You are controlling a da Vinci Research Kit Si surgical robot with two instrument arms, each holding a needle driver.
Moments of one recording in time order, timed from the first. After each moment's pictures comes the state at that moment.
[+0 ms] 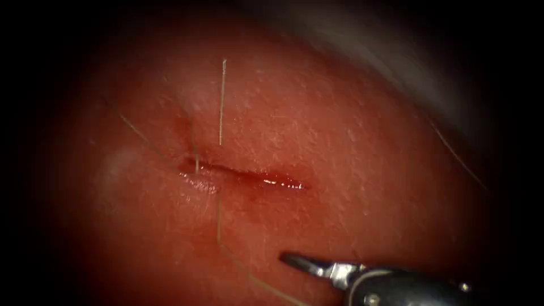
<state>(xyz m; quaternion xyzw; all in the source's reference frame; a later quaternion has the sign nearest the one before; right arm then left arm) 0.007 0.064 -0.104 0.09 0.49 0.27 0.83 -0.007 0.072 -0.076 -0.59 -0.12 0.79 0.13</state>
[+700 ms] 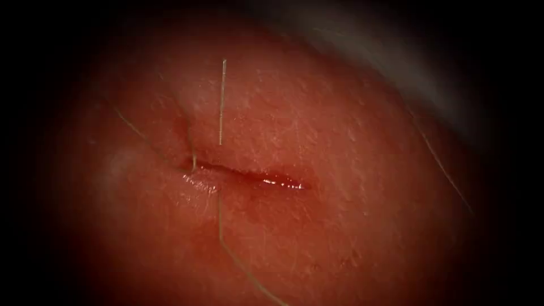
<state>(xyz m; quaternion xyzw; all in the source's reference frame) 0.012 0.067 -0.121 0.22 0.56 0.33 0.72 -0.006 0.072 -0.076 -0.59 -0.12 0.79 0.13</state>
